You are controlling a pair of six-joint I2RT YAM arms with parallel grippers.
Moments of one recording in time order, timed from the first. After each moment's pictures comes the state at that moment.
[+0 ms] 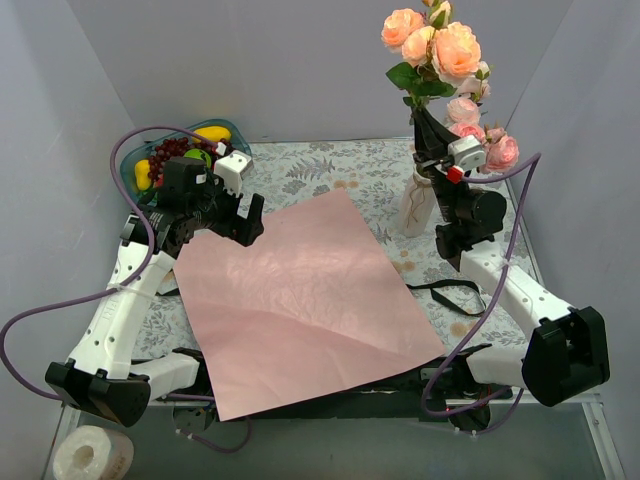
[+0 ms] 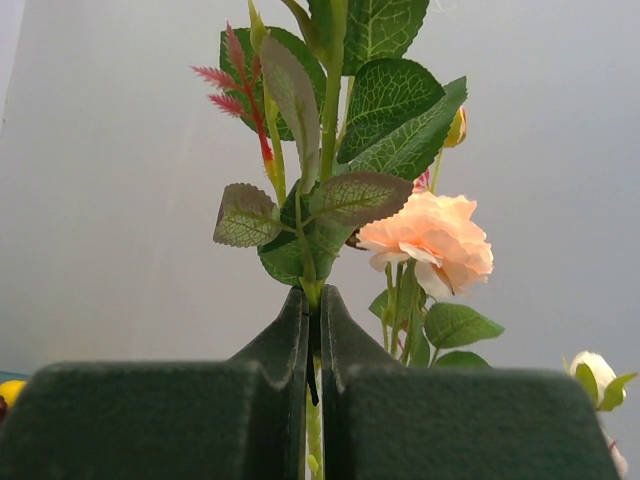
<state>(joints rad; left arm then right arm) -0.31 1.15 1.38 -0.90 0.26 0.15 0.41 1.25 0.92 1.12 -0.11 -0.24</state>
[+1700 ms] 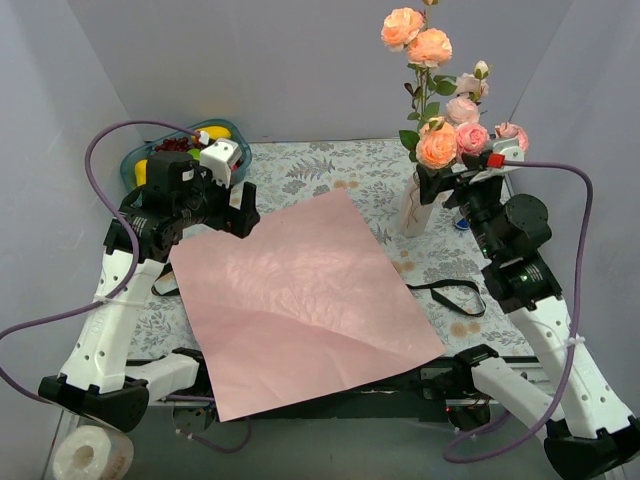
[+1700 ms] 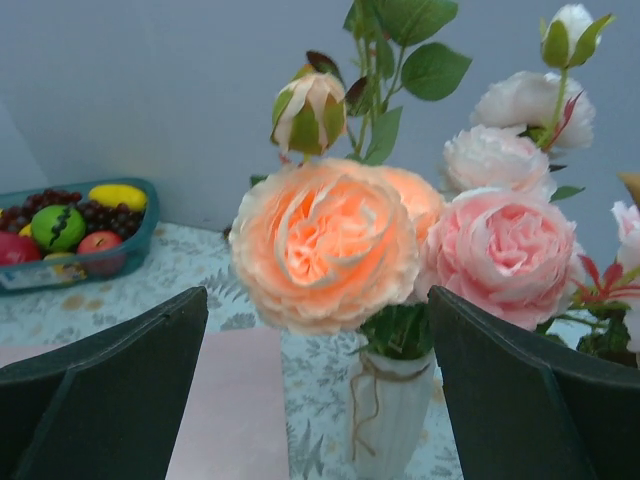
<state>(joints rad) -0.31 1.13 1.48 -0.93 0.24 0.08 0.39 0.85 0.99 0.07 0.09 0.01</state>
